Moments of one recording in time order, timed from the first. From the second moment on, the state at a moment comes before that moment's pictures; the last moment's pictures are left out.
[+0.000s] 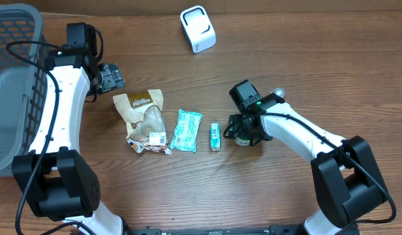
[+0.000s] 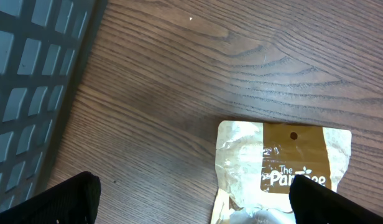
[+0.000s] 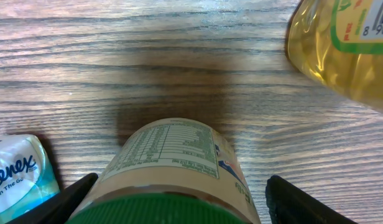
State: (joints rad) left arm 0.08 1.82 1.60 -1.04 -0.18 -0.31; right arm 0.48 1.79 1.12 -0.78 0.06 0.54
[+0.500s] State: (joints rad) left arm 0.08 1.82 1.60 -1.04 -0.18 -0.31; right arm 0.48 1.79 1.12 -0.76 0.05 0.54
